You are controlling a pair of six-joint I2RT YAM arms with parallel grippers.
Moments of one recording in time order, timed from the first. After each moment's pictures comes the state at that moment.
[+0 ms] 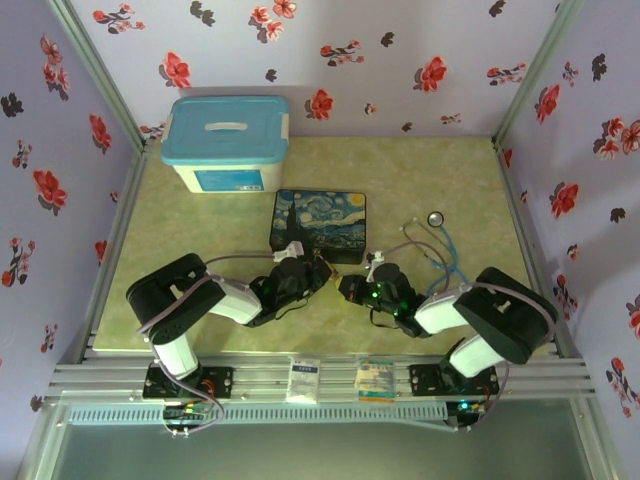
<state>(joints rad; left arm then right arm) -0.97 1.75 0.52 0.78 -0.10 -1.36 0.79 1.49 0.26 0.73 -0.17 1.01</state>
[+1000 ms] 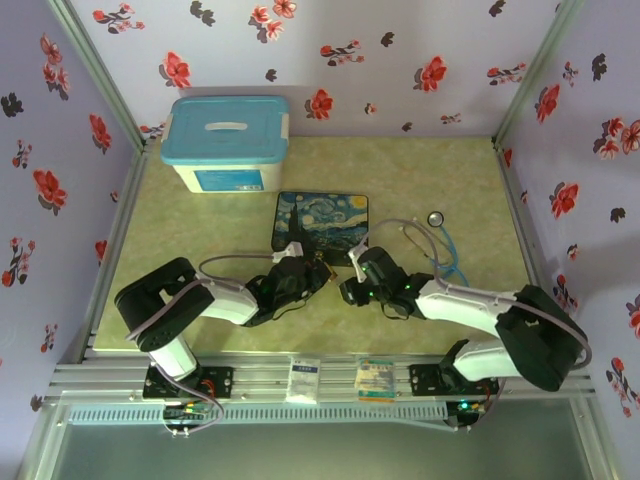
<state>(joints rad) -0.97 1.68 0.52 0.68 -0.09 -1.37 0.82 1.32 0.53 -0.08 -0.05 0.32</state>
